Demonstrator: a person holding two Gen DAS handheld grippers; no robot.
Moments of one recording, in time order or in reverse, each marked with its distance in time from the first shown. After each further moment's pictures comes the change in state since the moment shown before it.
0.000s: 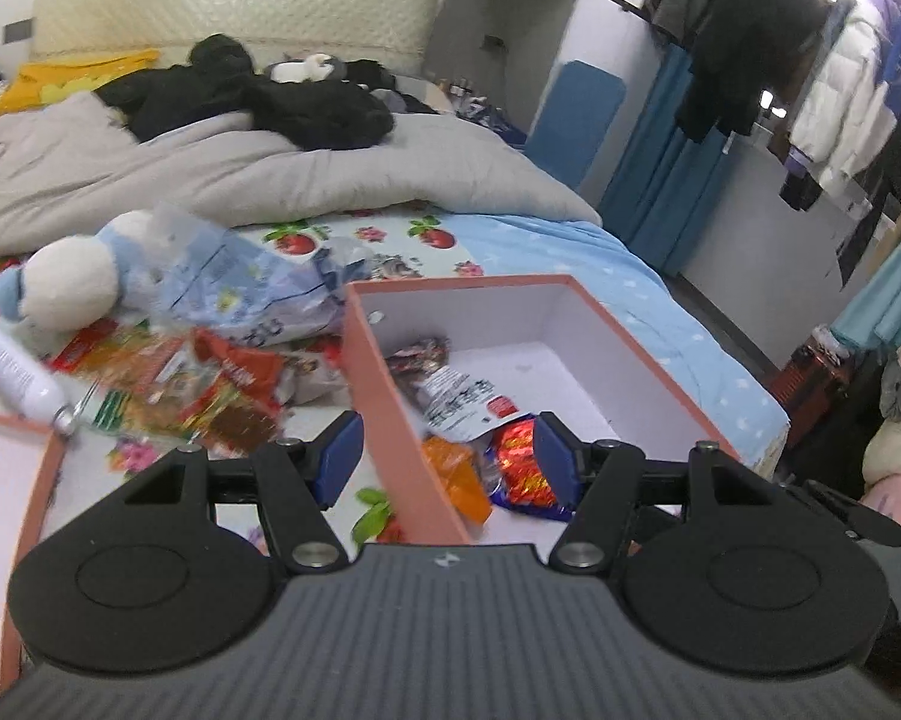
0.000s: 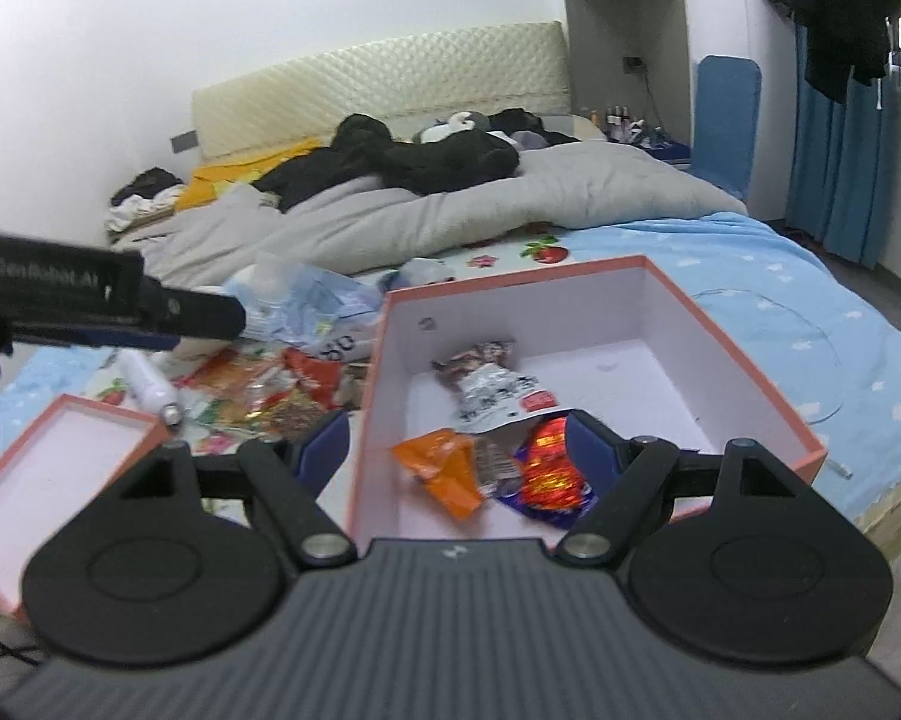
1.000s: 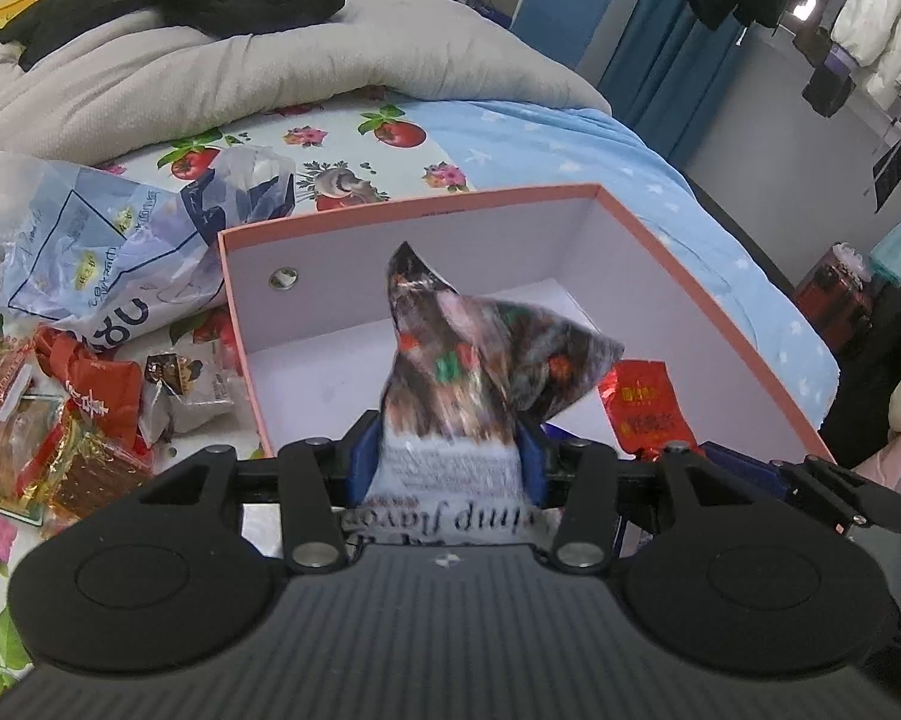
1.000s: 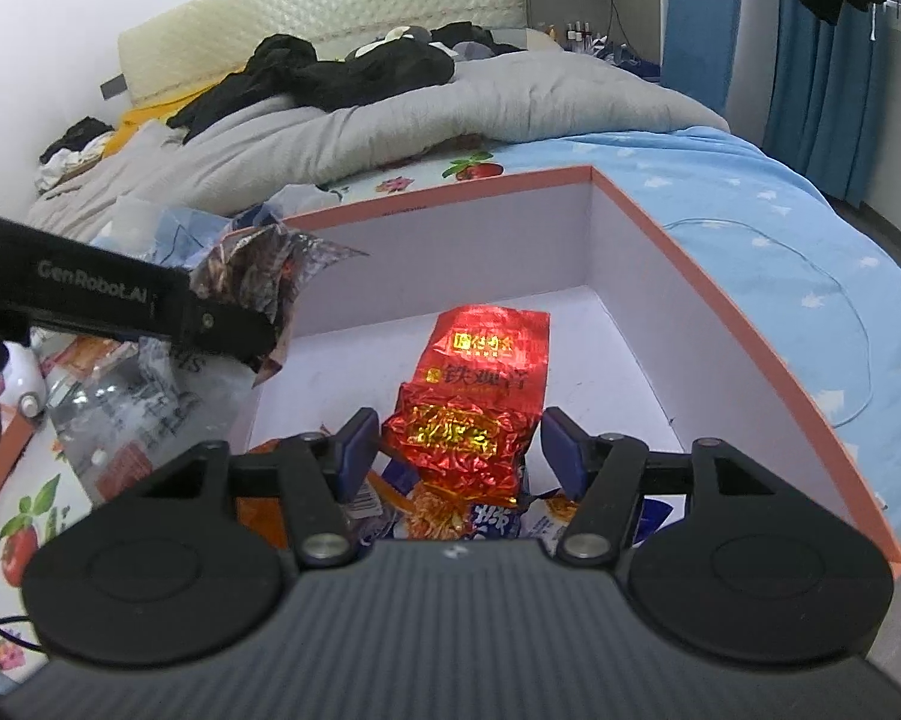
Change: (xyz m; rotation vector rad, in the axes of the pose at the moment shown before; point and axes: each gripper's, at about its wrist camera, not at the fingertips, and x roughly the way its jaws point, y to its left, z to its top) left arm 0.238 -0.022 0.045 0.061 0.238 -0.035; right arm 0.146 -0.088 0.006 0.028 0.163 -0.094
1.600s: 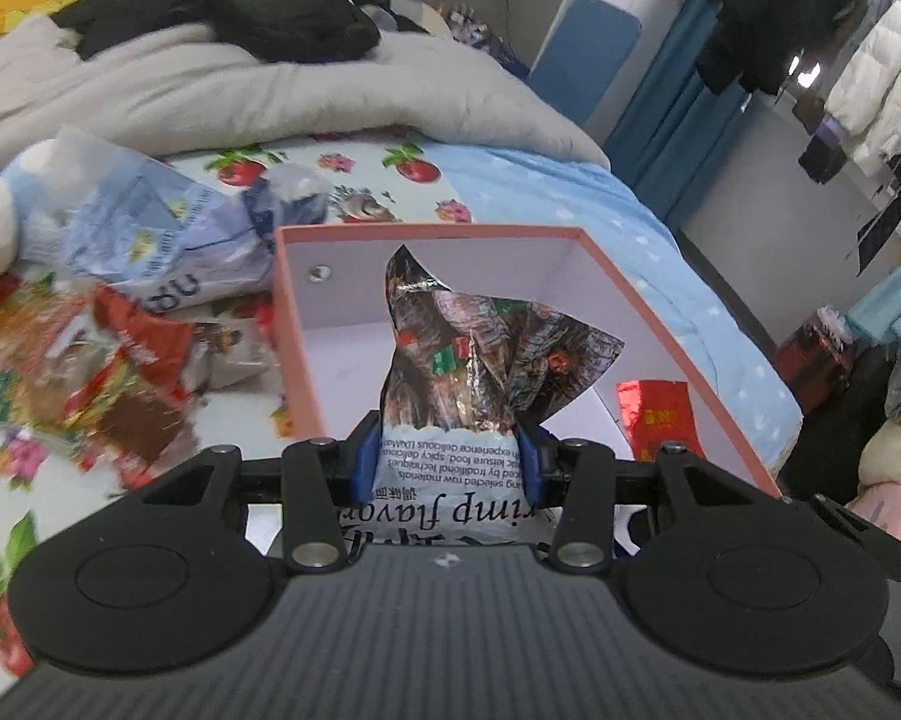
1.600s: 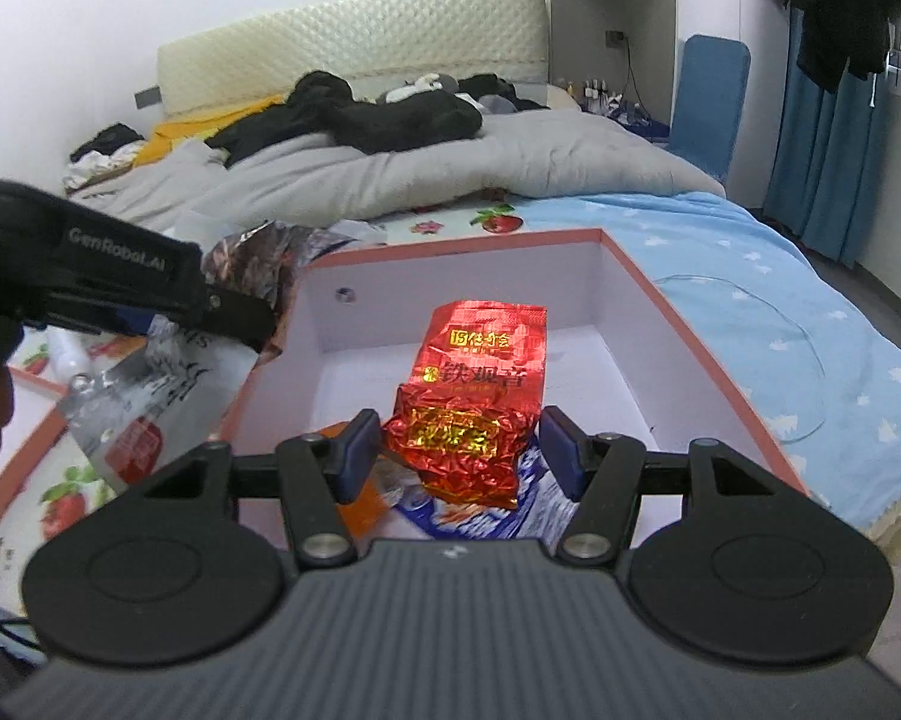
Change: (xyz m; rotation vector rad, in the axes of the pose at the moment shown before) left arm -0.071 -0.001 -0.027 -0.097 -0.077 -0.023; right arm -0.059 0.021 -0.008 -0.068 -0.087 -0.004
